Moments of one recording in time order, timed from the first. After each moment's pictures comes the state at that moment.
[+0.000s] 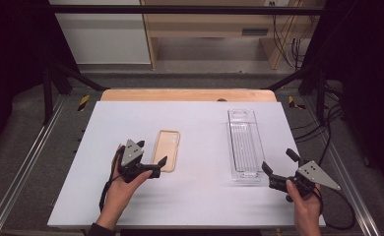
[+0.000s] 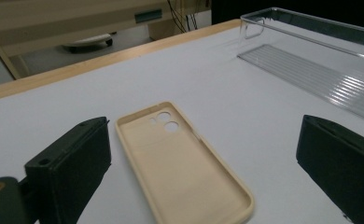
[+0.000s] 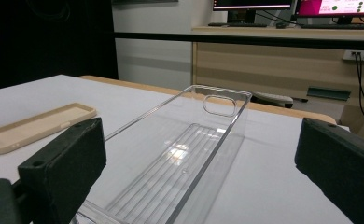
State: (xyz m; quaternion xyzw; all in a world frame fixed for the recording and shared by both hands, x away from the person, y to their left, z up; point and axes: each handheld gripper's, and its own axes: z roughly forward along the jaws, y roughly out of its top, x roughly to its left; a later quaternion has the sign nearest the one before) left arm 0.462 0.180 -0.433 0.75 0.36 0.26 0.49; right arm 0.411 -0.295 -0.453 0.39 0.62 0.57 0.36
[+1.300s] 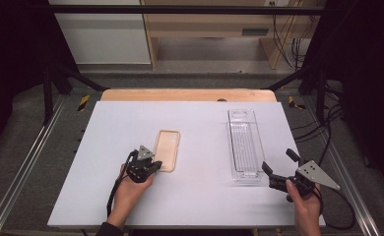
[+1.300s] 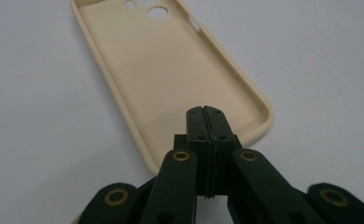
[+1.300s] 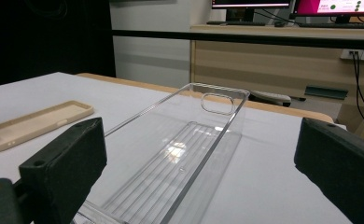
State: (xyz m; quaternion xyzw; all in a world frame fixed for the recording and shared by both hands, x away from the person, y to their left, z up) left arm 0.481 0.175 -0.476 0.82 0.42 0.16 0.37; right arm 0.413 -0.296 -0.454 0.39 0.63 0.57 0.36
